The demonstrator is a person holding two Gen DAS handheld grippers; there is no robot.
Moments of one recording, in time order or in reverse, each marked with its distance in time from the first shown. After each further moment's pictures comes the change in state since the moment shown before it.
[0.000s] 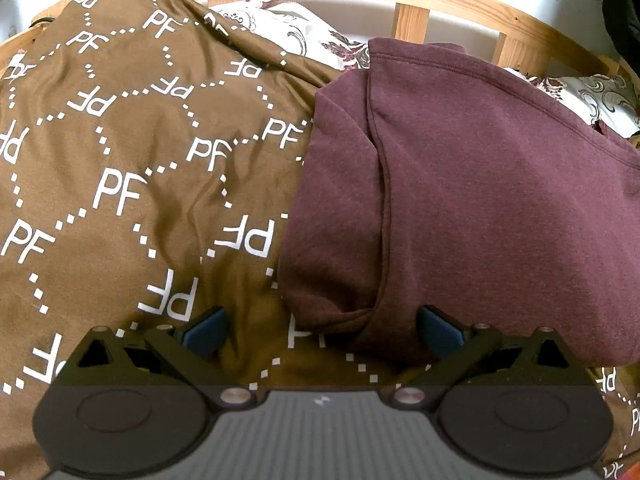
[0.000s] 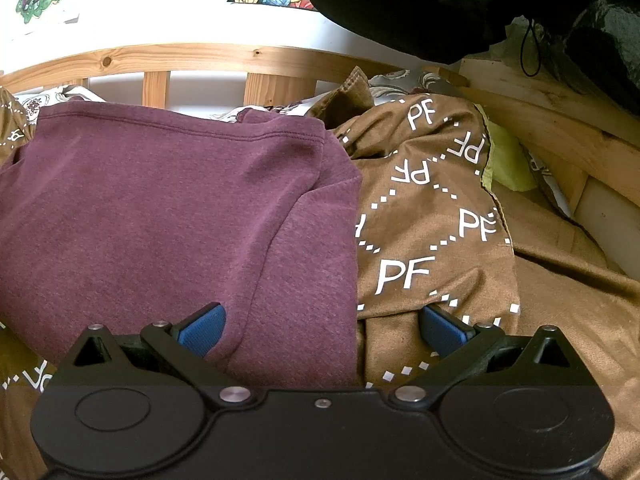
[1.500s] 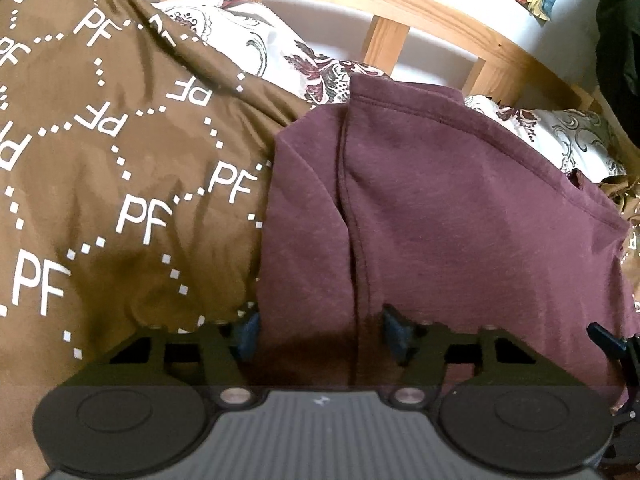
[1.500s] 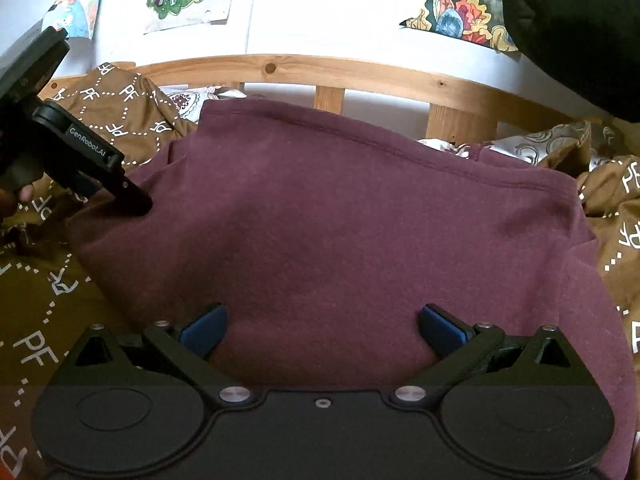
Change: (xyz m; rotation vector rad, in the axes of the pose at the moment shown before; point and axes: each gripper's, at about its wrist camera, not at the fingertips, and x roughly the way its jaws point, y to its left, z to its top) left arm 0.032 0.014 0.052 -0.027 0.023 -0.210; right arm 0.008 0.118 0.010 -0.119 -0.105 0.355
